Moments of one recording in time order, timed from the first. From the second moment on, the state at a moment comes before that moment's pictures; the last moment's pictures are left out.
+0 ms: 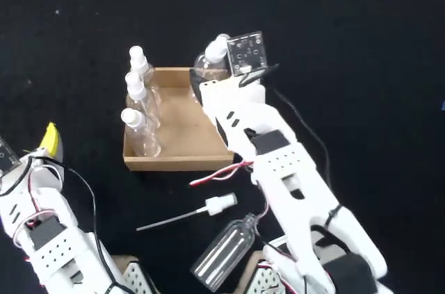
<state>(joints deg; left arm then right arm) -45.0 -79.8 94.2 14.7 -0.6 -21.7 -26.9 53.3 6.9 -4.3</state>
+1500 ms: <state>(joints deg) -36.2 -79.9 96.5 11.9 1.0 -21.9 2.7 43.1 -5.8 5.9</state>
